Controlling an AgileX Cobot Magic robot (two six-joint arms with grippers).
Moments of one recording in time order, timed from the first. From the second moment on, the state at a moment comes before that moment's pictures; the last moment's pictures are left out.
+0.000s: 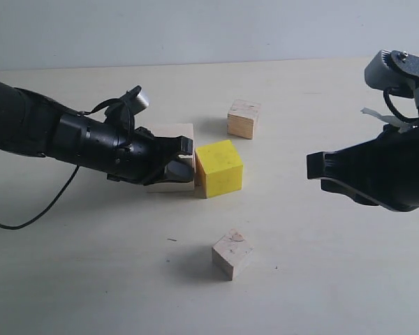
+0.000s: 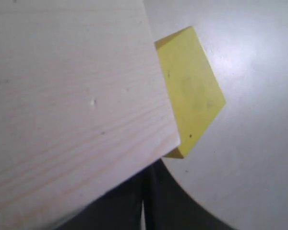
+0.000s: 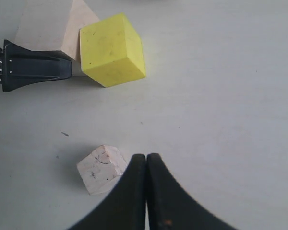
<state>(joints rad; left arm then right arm) -0.45 1.97 -0.95 -1.61 0.58 1.17 0.53 1.09 -0.55 0.20 0.43 0.30</state>
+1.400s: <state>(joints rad) -0.43 1.52 -0.86 -1.06 0.42 0.80 0.53 1.54 -0.86 0.21 0.25 0.03</state>
